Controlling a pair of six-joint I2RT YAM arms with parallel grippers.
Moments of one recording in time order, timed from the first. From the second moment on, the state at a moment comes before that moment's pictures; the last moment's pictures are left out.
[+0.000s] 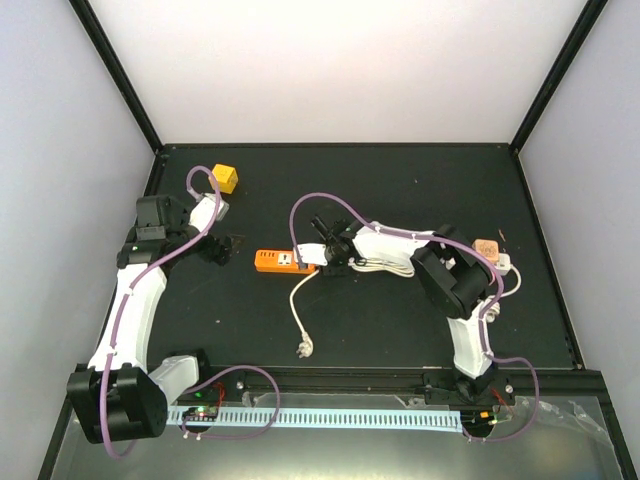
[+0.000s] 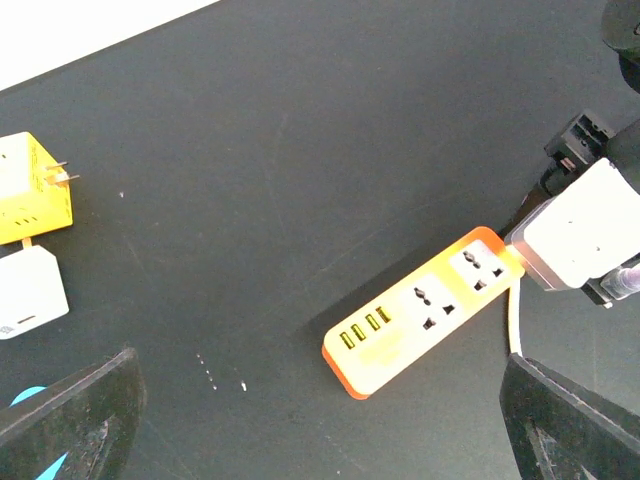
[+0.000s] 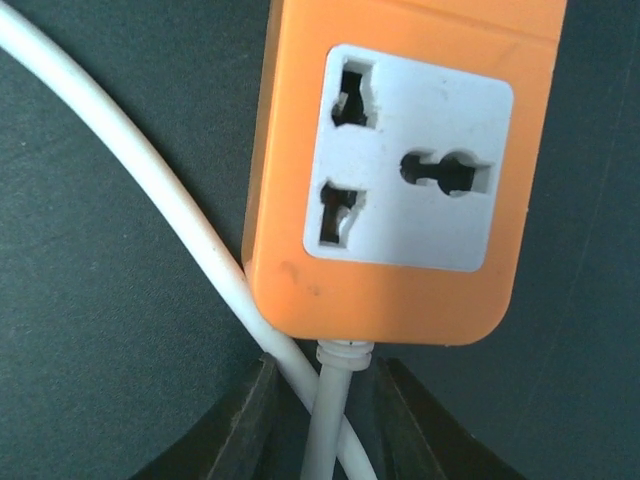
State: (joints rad) left arm 0.12 1.06 0.89 -0.61 0.61 0.49; right arm 0.79 2.02 1.34 -0.49 -0.09 -0.90
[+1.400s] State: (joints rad) left arm 0.12 1.06 0.88 -0.58 0.61 0.47; right arm 0.32 2.43 2.01 -0.72 0.25 -1.20
